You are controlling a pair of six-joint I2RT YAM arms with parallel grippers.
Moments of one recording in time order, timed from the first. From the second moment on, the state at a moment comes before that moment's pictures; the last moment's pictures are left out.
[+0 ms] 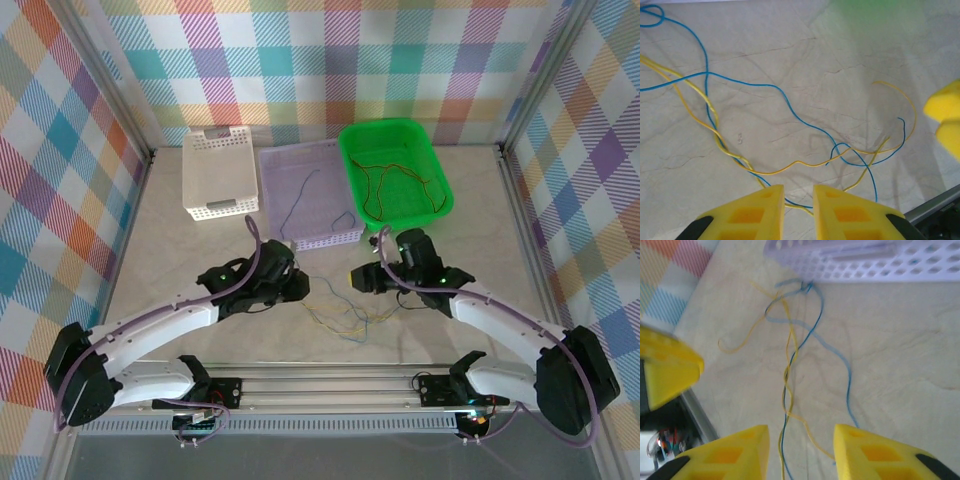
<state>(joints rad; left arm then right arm) -0.84 1.14 0.82 -0.53 -0.02 -0.83 0.63 1.14 0.63 -0.18 -0.44 0.40</state>
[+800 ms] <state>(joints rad) -0.84 0.75 0.73 -0.78 -0.23 -0.90 1.03 1.69 0.93 -0.33 0.09 0.13</state>
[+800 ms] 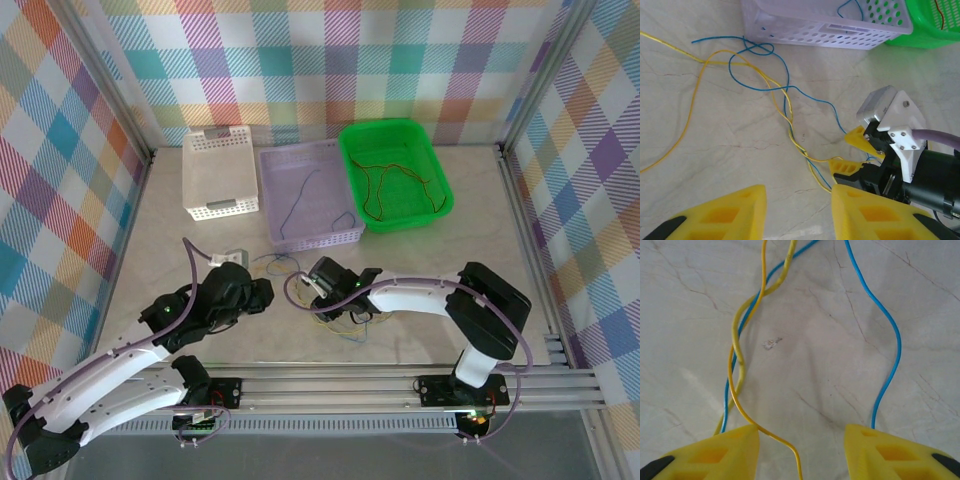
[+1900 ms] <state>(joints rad) -0.84 0.66 0.70 -0.82 -0.23 -0.92 1.03 1.71 0.89 -0.26 0.03 0.09</state>
